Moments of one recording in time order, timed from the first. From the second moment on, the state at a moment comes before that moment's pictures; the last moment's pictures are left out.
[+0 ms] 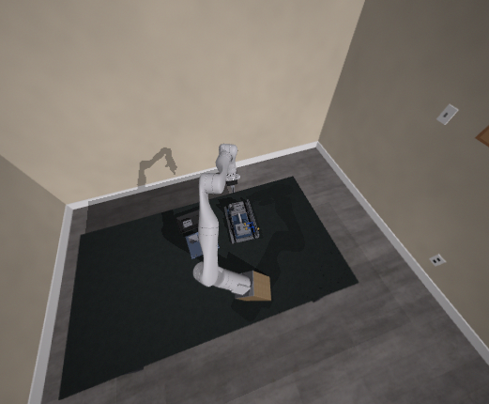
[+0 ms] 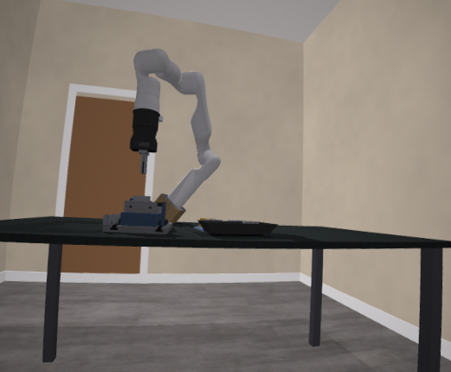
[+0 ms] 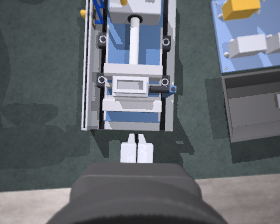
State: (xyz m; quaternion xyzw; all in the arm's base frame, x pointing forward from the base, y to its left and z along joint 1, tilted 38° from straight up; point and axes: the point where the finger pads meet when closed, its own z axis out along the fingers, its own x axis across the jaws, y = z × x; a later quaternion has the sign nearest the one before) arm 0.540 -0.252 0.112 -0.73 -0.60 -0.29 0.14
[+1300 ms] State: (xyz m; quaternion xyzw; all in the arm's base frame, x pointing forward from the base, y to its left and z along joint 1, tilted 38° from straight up) arm 0.533 -0.252 0.108 -0.70 -0.63 -0.30 0.13
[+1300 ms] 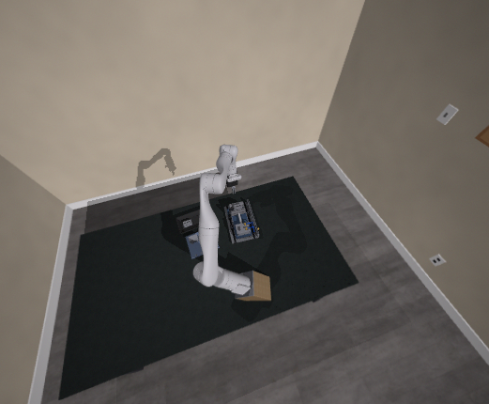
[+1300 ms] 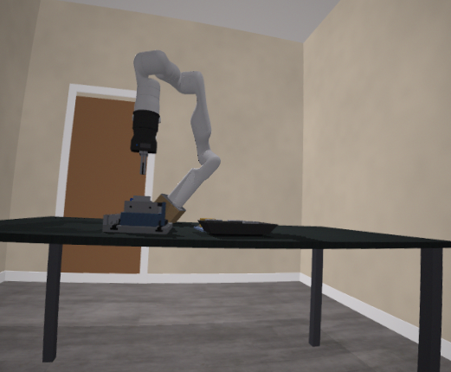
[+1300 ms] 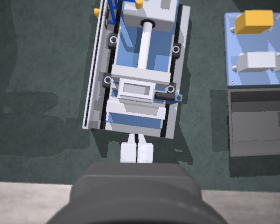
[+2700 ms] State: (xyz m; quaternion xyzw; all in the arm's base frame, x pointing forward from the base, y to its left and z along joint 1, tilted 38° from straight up) arm 0.473 -0.243 0.091 -0.20 -0.92 -0.32 -0.07
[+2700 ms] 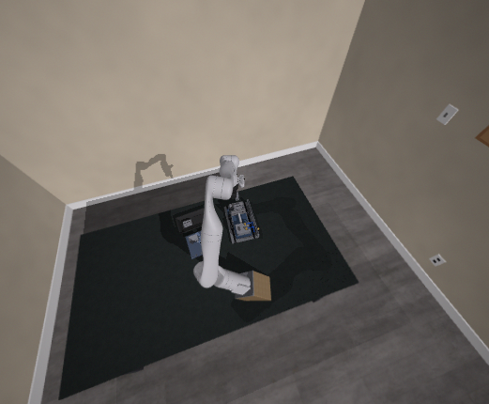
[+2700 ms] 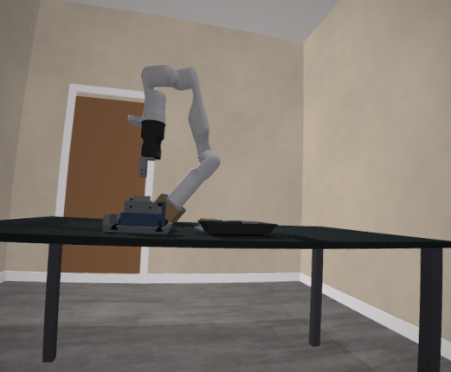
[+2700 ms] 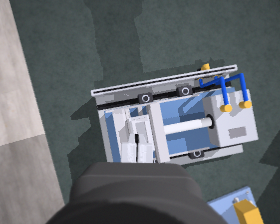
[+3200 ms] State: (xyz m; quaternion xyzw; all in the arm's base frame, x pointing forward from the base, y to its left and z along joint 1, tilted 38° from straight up) arm 0.463 -0.241 0.094 -0.10 -0.94 -0.31 -0.10
